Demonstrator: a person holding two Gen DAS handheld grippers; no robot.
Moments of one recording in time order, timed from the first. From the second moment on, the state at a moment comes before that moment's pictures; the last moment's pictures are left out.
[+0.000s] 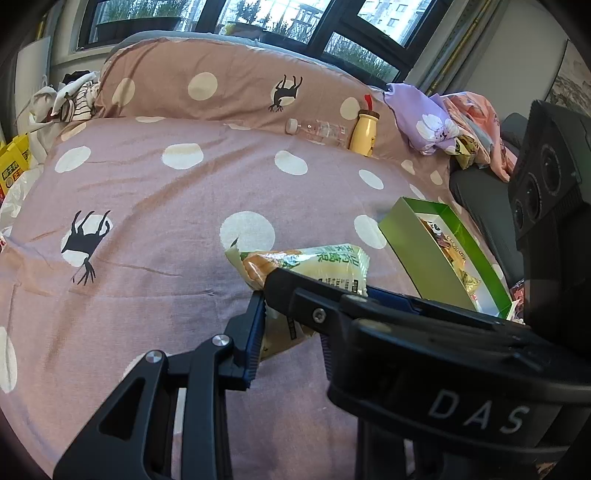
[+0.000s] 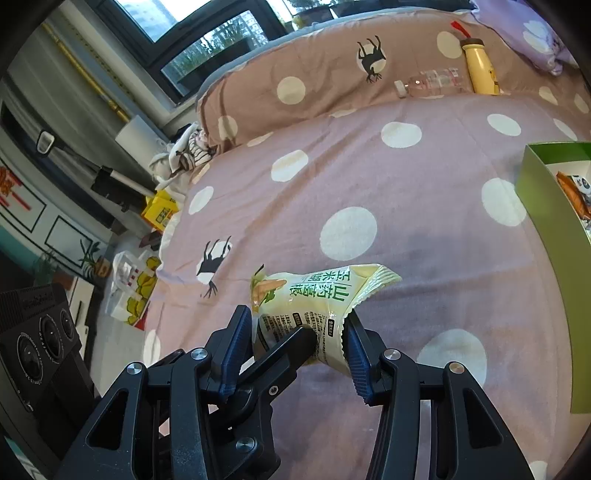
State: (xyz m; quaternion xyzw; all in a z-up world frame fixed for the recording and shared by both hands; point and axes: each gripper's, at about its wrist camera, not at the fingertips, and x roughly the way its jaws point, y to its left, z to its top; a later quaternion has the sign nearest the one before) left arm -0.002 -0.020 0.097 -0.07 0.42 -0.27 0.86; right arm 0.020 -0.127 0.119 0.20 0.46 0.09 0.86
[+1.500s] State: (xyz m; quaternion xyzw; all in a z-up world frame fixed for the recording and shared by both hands) left arm -0.006 -0.133 0.131 -0.01 0.38 -0.28 0.88; right arm 0.012 -0.237 0.141 0.23 0.41 0.11 0.87
